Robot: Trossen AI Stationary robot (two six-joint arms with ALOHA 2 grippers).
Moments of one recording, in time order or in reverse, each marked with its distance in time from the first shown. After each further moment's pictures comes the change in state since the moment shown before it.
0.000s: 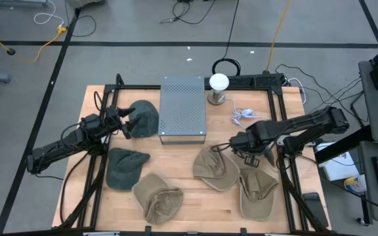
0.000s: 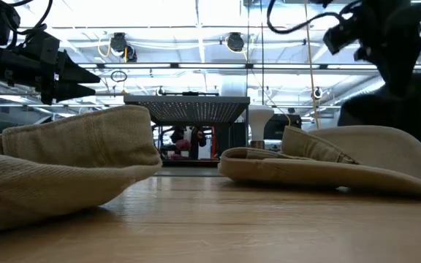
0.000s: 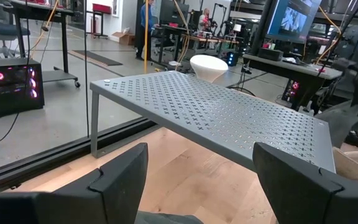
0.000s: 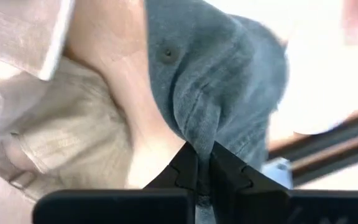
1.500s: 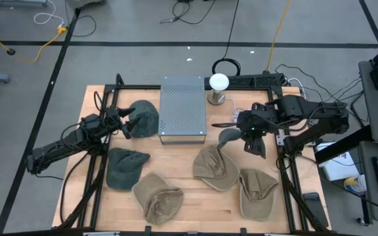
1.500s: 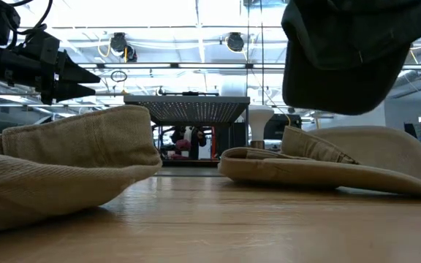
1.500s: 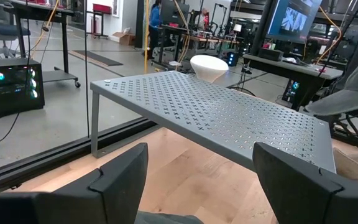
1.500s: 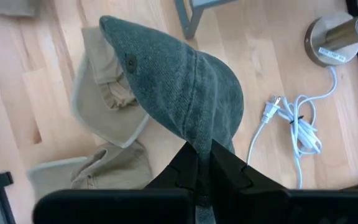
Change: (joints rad) left arm 0.000 0.000 0.000 0.000 -0.001 0.000; right arm -0.041 0.000 0.575 -0.068 0.051 -0.159
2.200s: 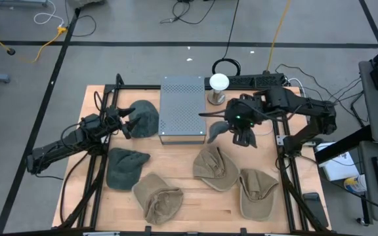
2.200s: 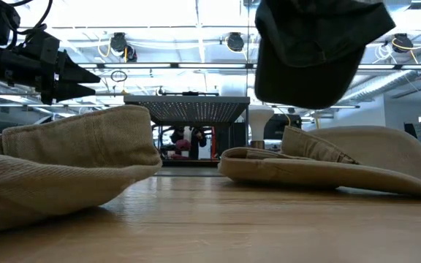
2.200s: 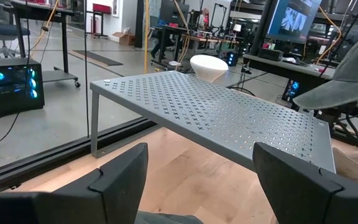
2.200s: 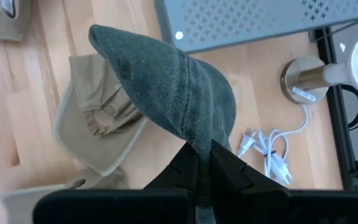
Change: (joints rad) left arm 0.000 0.000 0.000 0.000 0.001 0.000; right arm -0.103 0.164 0.198 0.000 0.022 -0.177
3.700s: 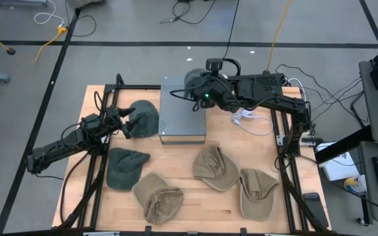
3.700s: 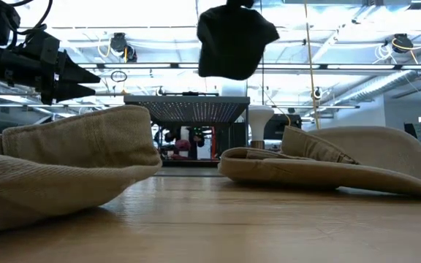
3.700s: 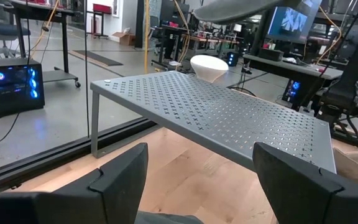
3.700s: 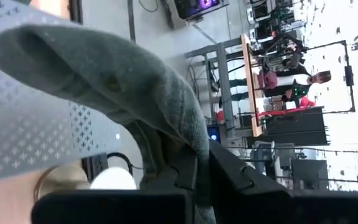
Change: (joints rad) left arm 0.000 0.000 0.000 0.000 -0.001 0.000; right arm -0.124 0.272 0.229 0.569 0.737 -0.825
